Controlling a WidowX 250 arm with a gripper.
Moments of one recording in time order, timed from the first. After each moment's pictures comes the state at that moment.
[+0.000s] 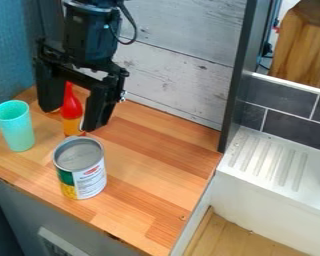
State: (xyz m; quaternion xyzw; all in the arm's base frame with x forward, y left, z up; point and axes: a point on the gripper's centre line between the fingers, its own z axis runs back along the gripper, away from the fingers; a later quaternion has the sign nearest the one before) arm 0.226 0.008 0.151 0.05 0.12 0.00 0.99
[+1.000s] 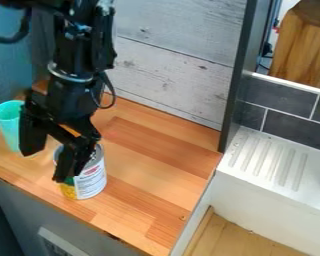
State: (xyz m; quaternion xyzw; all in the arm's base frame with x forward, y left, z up) arm 0.203 0.032 0.095 0.09 0.14 -0.05 0.98
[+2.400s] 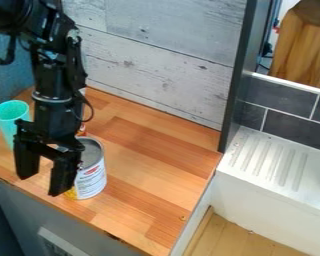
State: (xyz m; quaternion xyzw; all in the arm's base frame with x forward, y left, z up) arm 0.213 0.055 0.049 0.01 0.15 -0.03 0.99
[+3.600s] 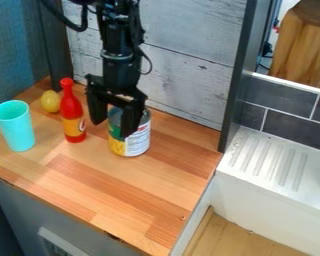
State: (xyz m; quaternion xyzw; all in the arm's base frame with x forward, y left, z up) arm 0.332 0.036 0.061 0.01 0.05 -0.05 1.00
